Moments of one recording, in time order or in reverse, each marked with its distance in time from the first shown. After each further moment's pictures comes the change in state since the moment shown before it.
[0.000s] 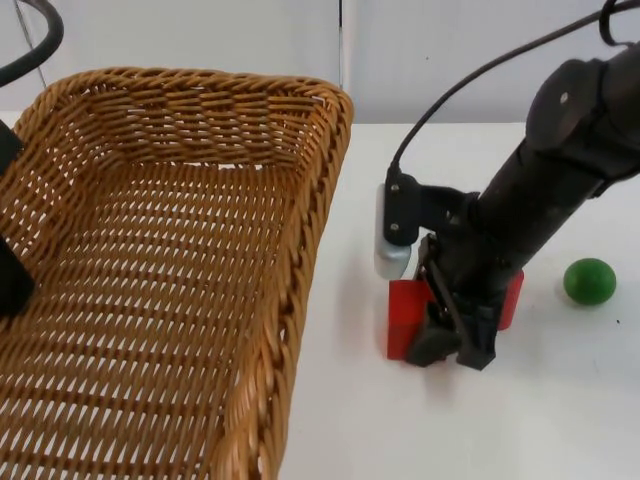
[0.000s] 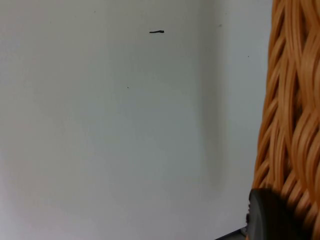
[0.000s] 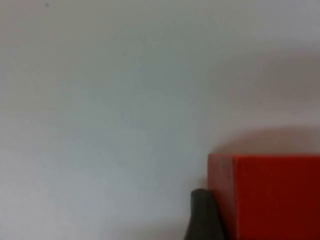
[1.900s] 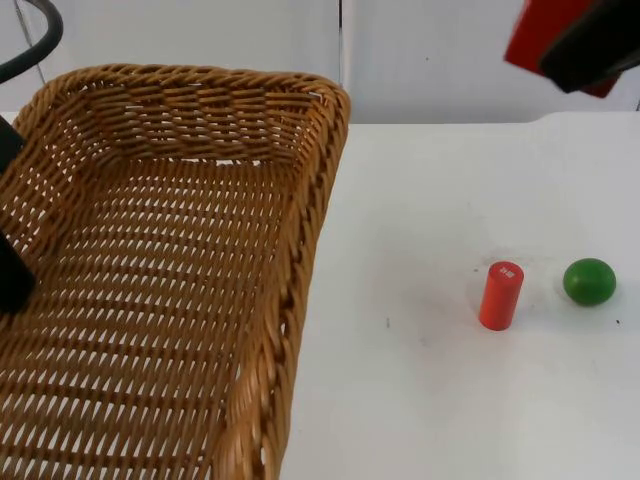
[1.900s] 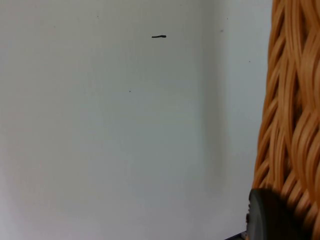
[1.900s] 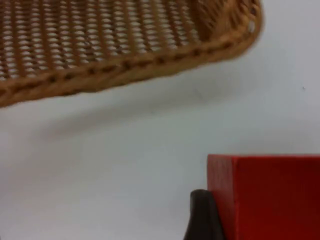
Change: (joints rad) right arm 0.003 -0.796 0.057 -0.119 0.384 0.539; left arm 0.000 0.000 0.000 0.000 -0.010 -0.006
